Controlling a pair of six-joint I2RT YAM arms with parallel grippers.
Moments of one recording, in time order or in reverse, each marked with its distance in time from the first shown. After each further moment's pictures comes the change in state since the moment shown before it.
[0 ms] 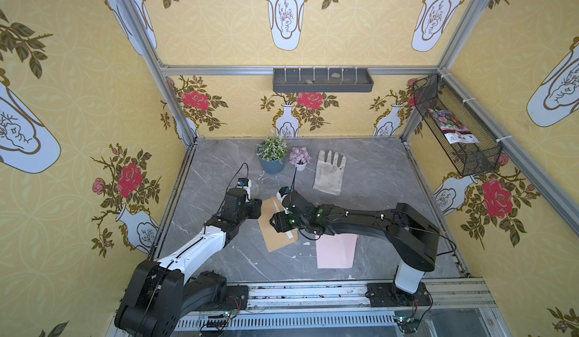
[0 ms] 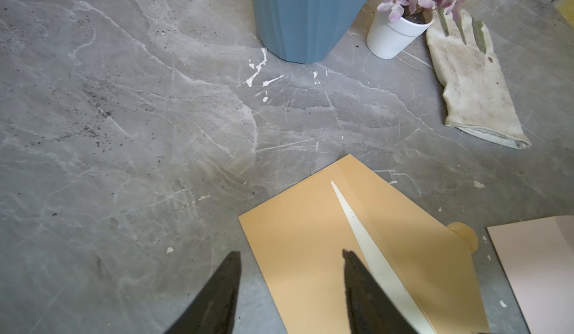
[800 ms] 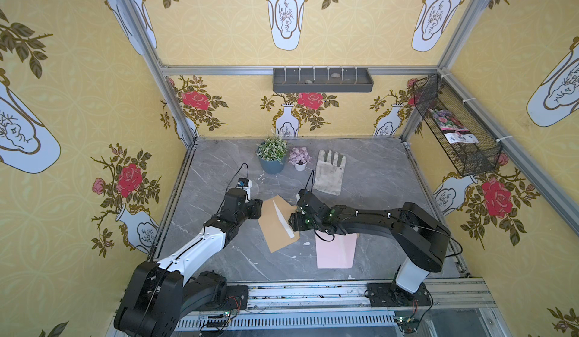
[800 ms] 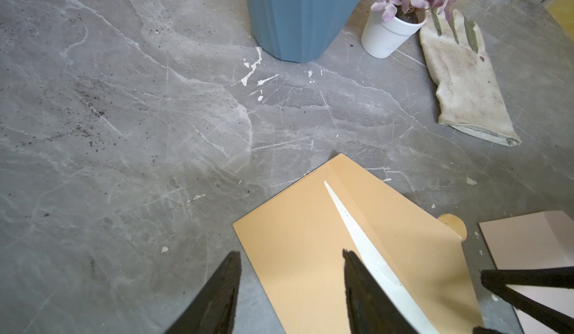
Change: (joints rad) left arm 0.000 -0.017 -0.011 -0.002 0.005 0.000; right arm -0.089 -0.082 -0.182 0.000 0.027 0.043
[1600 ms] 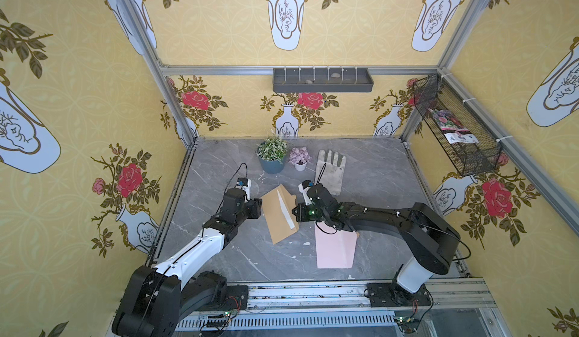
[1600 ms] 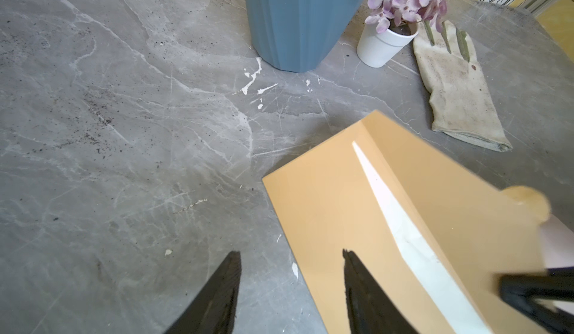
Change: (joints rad) left arm 0.000 -0.035 -0.008 0.003 -0.003 0.000; right arm -0.098 -0.090 -0.043 0.193 -0.167 0.017
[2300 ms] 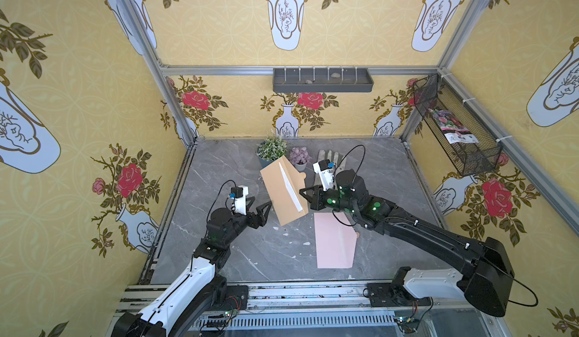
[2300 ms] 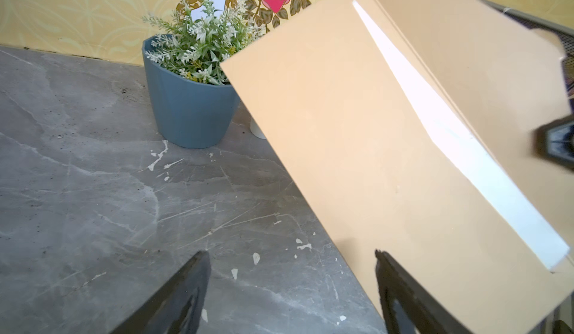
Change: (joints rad) left arm 0.001 -0.329 -0.275 0.397 0.282 -0.081; right arm -0.017 -0.378 0.061 -0.158 -0.035 -0.100
